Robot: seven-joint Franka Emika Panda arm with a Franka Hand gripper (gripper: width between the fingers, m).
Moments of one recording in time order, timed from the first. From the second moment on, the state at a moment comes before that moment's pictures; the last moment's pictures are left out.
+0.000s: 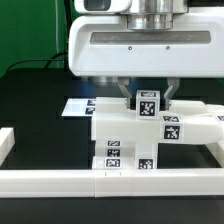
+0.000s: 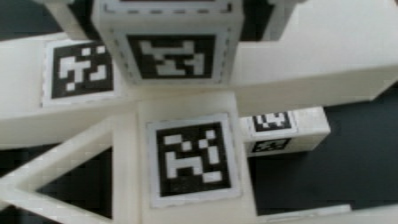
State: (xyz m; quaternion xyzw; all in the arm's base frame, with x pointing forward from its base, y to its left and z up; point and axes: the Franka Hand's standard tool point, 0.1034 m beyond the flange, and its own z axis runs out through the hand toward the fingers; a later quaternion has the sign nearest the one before) arm 0.646 0.008 0.110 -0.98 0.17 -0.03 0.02
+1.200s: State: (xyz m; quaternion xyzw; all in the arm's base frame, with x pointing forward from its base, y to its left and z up) arm 0.650 0.013 0.118 -0.91 0.42 -0.02 0.03
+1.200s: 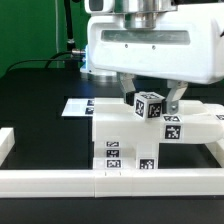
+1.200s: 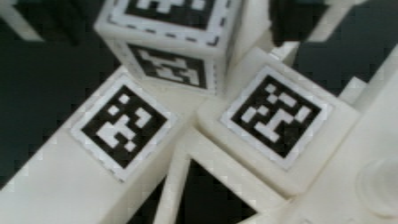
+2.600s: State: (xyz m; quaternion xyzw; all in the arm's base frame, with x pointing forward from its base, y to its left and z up) arm 0.652 0.009 0.116 -0.99 -0.11 -0.04 -0.01
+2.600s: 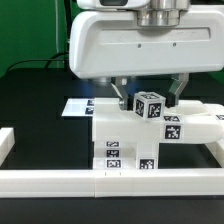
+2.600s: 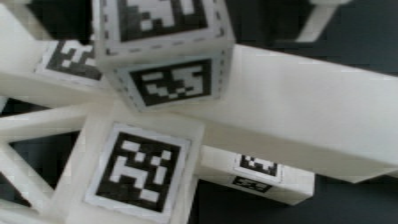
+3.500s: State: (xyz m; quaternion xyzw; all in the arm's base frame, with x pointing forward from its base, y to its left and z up) arm 0.651 0.008 0.116 -0.98 0.18 -0.04 0.01
